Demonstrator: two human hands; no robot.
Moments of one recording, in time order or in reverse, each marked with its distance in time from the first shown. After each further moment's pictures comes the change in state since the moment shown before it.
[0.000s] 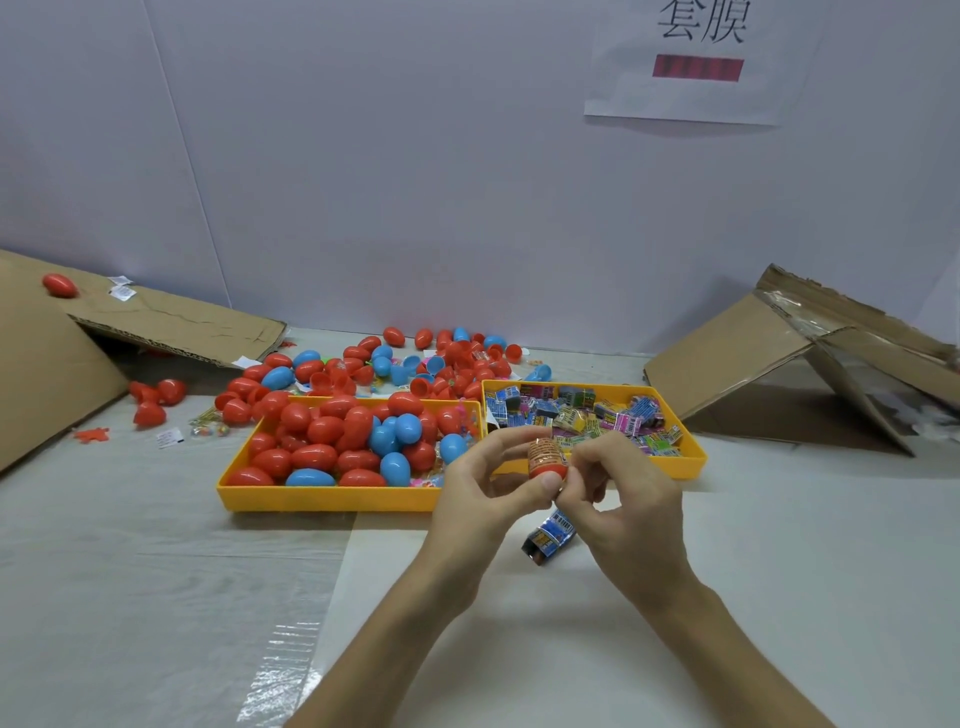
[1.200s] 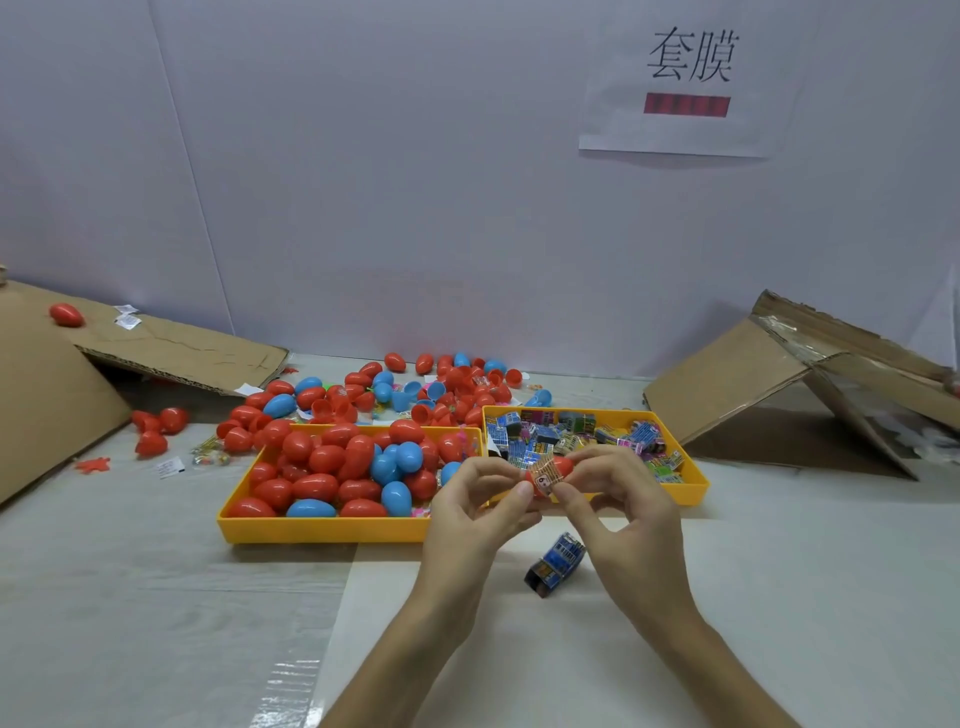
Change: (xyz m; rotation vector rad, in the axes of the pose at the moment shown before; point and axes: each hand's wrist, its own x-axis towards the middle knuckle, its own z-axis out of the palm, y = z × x) left_hand 0.008 -0.009 -0.003 -0.106 0.158 -0.039; right_hand 0.006 -0.006 0.000 0.293 0.024 0.293
